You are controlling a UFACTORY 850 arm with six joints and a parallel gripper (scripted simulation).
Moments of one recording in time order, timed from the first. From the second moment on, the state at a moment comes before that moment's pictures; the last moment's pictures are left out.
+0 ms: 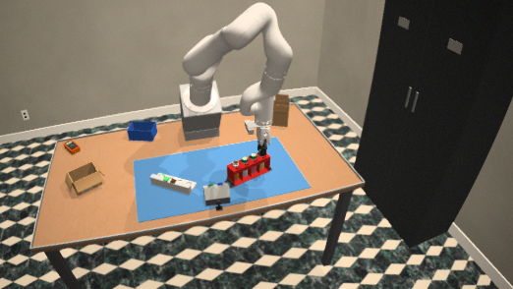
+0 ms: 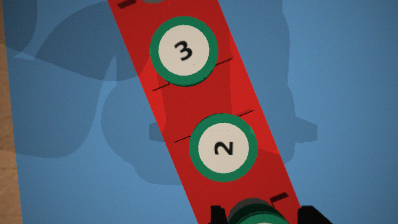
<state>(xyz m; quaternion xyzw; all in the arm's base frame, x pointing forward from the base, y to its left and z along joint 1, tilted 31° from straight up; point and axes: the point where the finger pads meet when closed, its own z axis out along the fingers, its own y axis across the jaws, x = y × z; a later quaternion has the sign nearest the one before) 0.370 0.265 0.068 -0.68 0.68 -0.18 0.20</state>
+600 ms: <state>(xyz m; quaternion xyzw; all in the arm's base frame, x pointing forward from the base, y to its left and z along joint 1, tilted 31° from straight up) 0.371 0.265 0.070 -0.77 0.58 -0.20 0.18</state>
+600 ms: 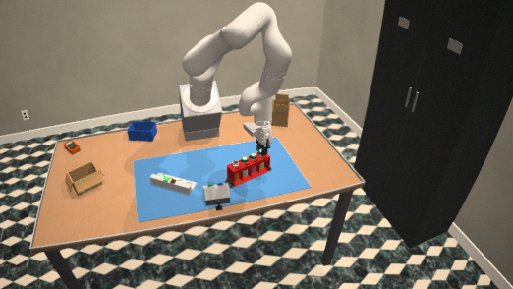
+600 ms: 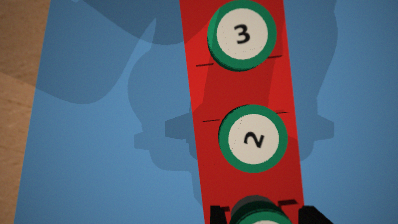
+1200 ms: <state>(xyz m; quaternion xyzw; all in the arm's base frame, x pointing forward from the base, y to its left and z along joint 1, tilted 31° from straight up) 0.371 0.266 0.070 -0.89 0.38 -0.24 0.12</state>
